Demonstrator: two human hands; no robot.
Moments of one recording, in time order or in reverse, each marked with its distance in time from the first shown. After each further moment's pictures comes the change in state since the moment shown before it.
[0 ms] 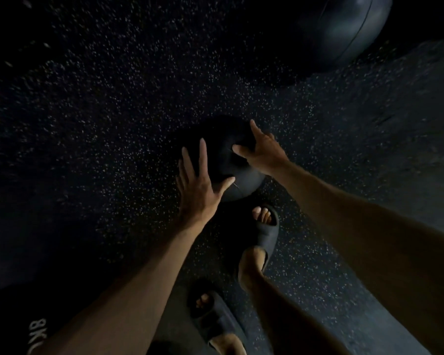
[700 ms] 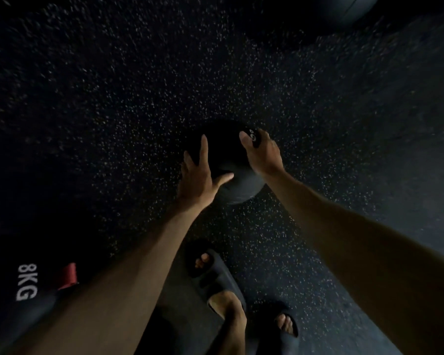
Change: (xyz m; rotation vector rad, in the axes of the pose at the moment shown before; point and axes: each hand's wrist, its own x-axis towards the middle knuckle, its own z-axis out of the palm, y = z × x) left_hand -0.099 -0.059 0.020 -0.081 -0.185 -0.088; right_hand -0.114 0.024 0.110 0.198 0.228 0.102
